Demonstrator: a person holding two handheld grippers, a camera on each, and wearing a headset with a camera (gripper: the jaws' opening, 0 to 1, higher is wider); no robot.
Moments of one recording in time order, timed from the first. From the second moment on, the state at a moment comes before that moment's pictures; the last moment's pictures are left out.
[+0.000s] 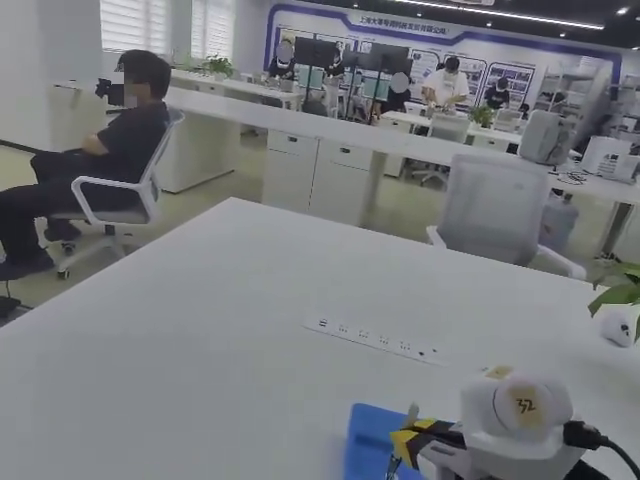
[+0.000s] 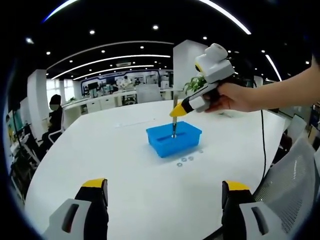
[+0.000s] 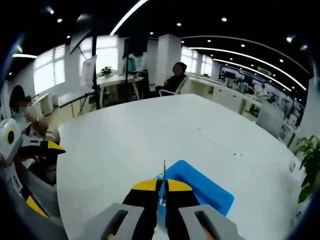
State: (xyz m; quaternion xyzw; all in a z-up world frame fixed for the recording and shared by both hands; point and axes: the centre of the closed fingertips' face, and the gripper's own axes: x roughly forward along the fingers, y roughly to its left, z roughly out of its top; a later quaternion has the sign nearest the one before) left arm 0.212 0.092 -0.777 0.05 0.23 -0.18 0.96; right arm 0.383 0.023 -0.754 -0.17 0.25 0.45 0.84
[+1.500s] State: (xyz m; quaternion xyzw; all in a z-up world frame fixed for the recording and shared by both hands) left arm 0.210 0.094 -0.787 0.08 0.25 -0.17 0.95; right arm 0.408 0.030 -0.811 -0.13 0.30 0.41 0.85
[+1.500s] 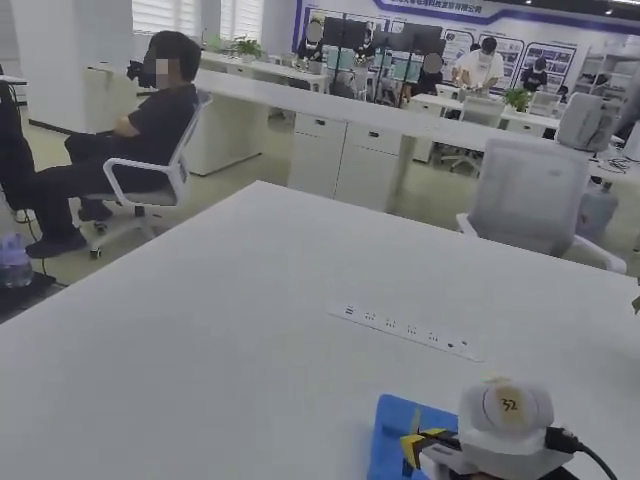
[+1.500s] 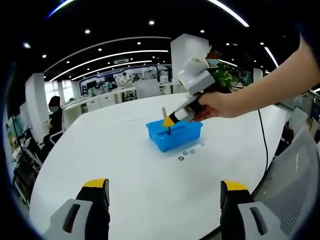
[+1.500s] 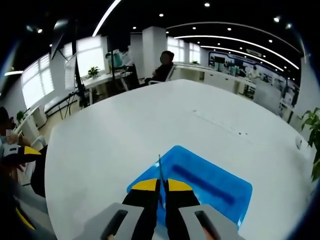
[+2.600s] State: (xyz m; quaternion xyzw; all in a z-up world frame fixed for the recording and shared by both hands) left arm 0.212 0.098 -0.783 0.08 0.24 -0.16 0.95; right arm 0.381 0.011 -0.741 -0.05 0.23 0.42 0.88
